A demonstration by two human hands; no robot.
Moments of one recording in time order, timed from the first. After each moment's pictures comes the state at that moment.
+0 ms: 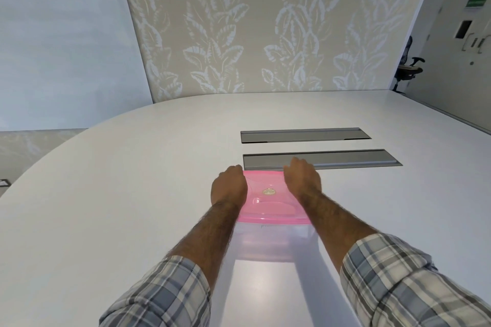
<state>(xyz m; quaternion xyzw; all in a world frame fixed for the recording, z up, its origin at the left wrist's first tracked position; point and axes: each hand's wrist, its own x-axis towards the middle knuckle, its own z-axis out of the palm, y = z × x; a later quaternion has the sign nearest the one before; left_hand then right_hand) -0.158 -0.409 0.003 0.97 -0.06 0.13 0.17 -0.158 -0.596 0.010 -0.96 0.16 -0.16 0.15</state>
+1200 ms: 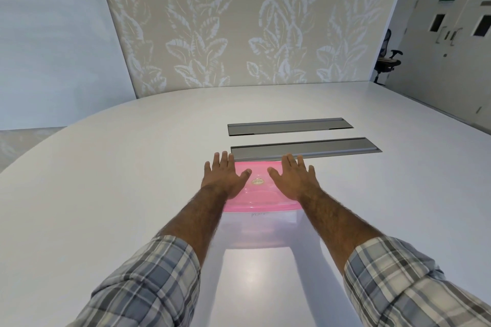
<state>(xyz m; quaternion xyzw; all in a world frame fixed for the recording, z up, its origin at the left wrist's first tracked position) -0.154 -0.409 0.003 0.99 -0.14 -0.03 0.07 -0.199 -0.614 -0.001 -0.99 0.10 -0.01 0.11</state>
